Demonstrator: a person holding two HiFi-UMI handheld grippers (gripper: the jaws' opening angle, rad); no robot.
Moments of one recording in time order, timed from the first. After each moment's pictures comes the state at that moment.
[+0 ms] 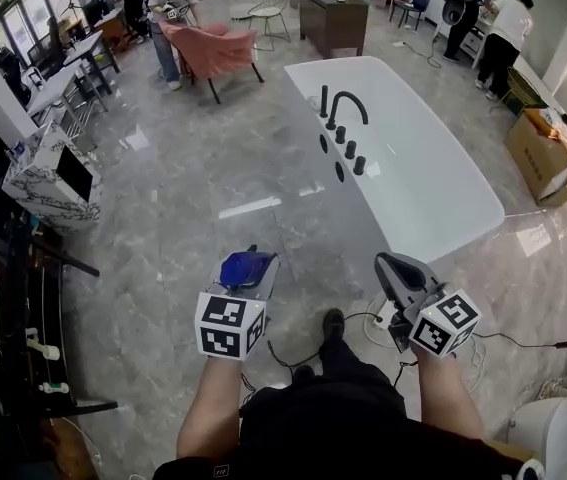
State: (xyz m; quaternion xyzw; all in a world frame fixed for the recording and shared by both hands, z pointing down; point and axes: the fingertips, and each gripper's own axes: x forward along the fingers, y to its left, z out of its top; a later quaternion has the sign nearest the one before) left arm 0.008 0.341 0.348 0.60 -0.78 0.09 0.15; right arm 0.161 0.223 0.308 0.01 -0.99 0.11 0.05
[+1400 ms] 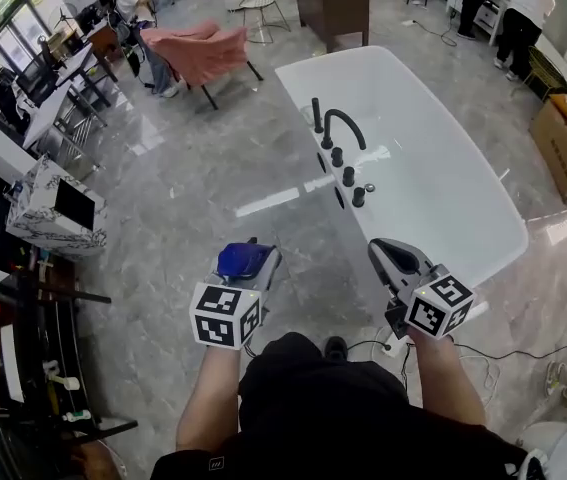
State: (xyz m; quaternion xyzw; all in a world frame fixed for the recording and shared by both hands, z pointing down) left arm -0.104 0.106 0.364 0.59 -0.77 0.12 0.19; right arm 0.036 -0.018 0.349 0.00 -0.98 0.18 0.06
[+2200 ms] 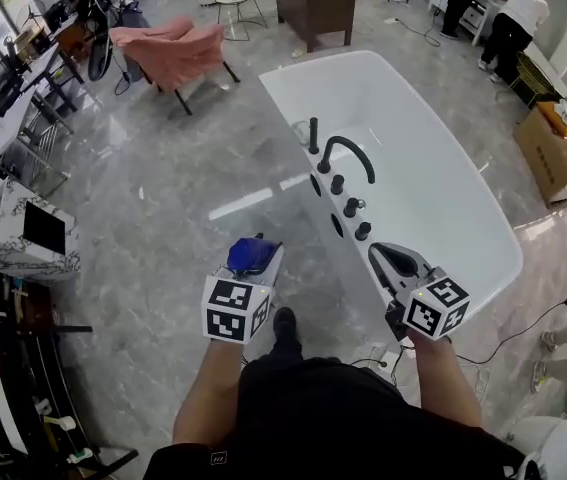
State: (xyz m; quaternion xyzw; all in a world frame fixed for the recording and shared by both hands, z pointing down) left arm -0.252 0.006 0.395 0.64 -0.73 0.12 0.20; right arm -0.105 -0.094 0.374 0.06 -0.98 0.16 0.12
